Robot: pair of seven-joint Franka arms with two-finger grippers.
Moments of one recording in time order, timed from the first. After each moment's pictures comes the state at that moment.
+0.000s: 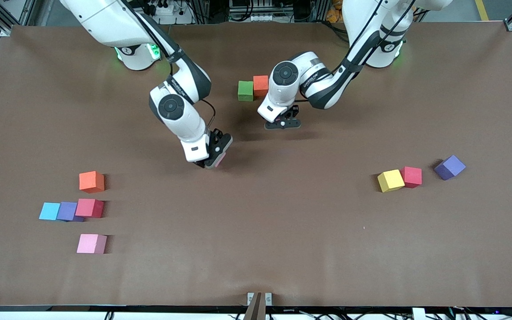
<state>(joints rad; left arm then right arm) -0.47 0.47 -0.44 -2.13 0.14 2.49 -1.06 0.31 0.45 0.32 -2.08 -0.02 2.62 -0.37</state>
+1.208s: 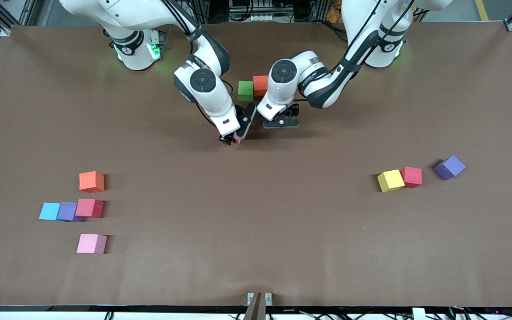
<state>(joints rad) -0.47 0.47 -0.45 -2.14 0.18 2.49 -1.06 0.47 0.42 0.33 -2.12 -0.02 2.62 -0.42</state>
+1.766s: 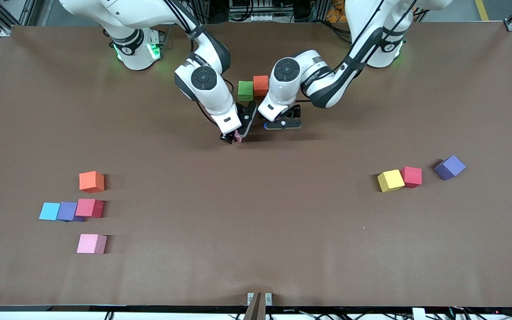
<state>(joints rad) -0.43 0.41 -0.45 -2.13 0.19 2.50 -1.06 0.47 0.41 0.33 -2.12 -0.02 2.63 -0.42</state>
